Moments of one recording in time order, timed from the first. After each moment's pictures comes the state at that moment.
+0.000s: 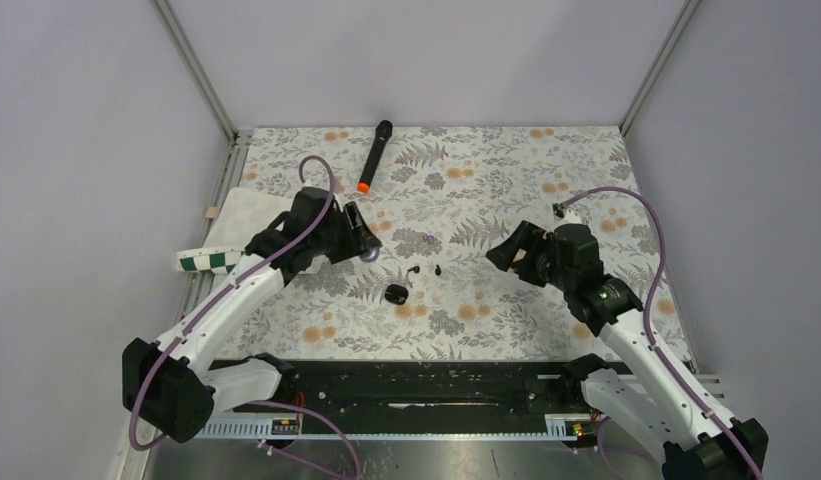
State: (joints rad) left arm -0.44 1.14 0.91 -0.58 0.08 -0.75; right arm 0.40 0.78 0.66 -0.47 -0.07 0.73
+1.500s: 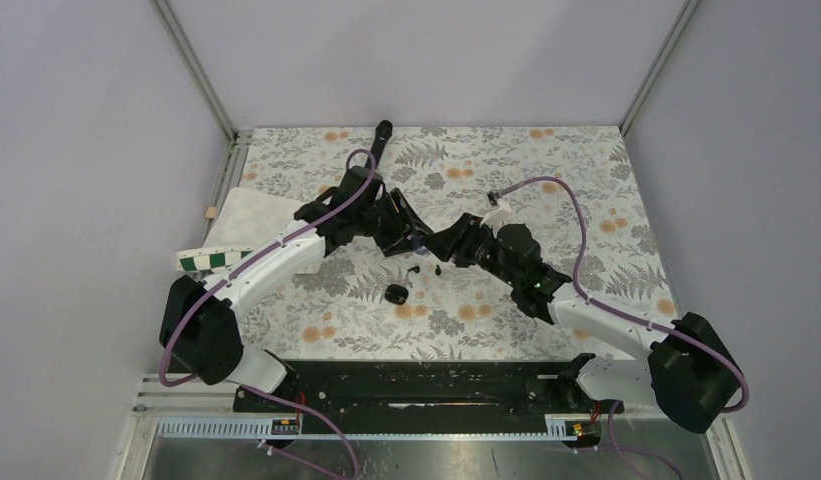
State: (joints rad) left arm -0.61 1.46 1.17 -0.46 0.33 -1.13; right arm 0.72 1.19 0.59 0.43 -0.10 0.88
